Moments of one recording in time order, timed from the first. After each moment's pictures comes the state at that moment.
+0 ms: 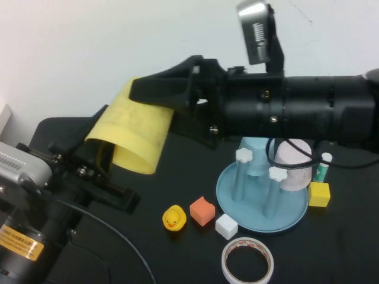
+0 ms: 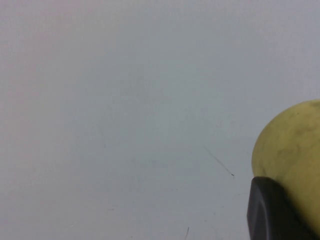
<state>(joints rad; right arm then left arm) 0.61 1.59 -1.20 1.72 0.71 -0.75 -0.71 1.18 -0.37 -0.15 -1.08 0.01</state>
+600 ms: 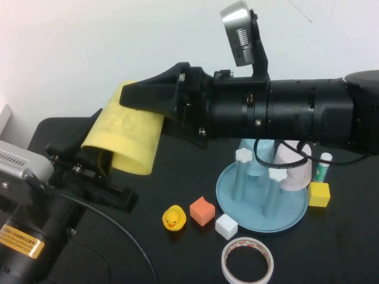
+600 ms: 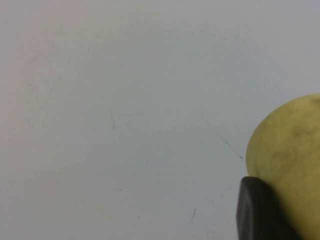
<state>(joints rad) 0.62 1.64 -1.23 1.75 0.70 -0.83 -0.70 1.18 -0.37 -0.19 -1.04 0.03</state>
